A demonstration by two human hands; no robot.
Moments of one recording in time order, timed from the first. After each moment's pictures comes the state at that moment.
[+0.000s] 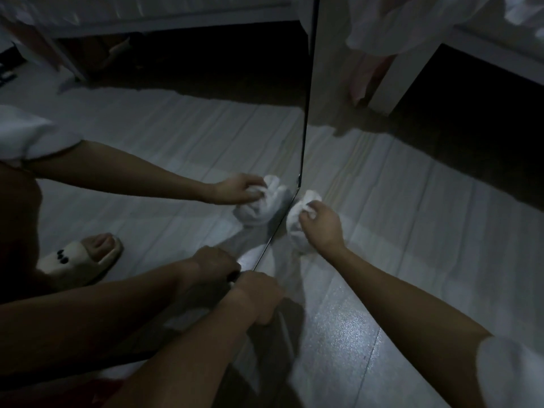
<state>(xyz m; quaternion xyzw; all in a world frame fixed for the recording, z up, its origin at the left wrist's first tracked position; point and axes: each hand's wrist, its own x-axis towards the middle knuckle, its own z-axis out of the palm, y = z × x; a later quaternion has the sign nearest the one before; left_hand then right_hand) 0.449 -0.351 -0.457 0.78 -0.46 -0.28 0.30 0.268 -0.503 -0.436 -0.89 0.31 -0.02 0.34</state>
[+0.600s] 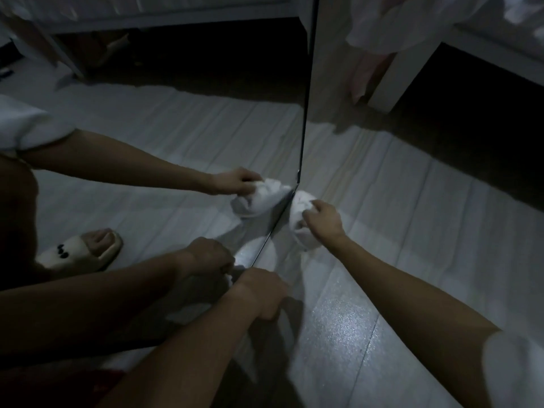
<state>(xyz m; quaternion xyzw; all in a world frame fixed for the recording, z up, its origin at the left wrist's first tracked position) 0.463 -0.355 -0.459 0.74 -0.43 -0.40 0.33 0.267 -0.508 -0.420 -0.83 0.36 0.07 0.43</state>
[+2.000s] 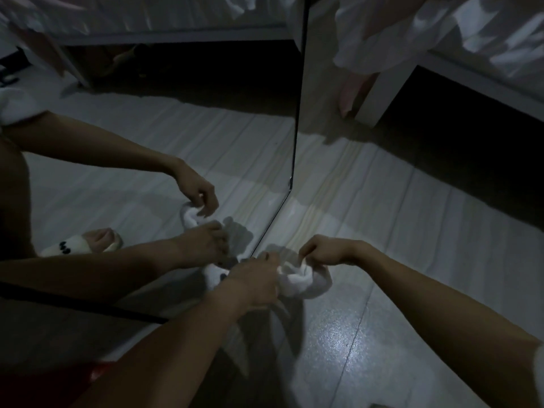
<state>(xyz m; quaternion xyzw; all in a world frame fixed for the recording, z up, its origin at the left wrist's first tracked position) 0.243 -0.334 -0.393 0.85 -0.37 -0.36 0.10 0.223 -0.518 -0.379 -0.83 0.10 0.41 0.37</state>
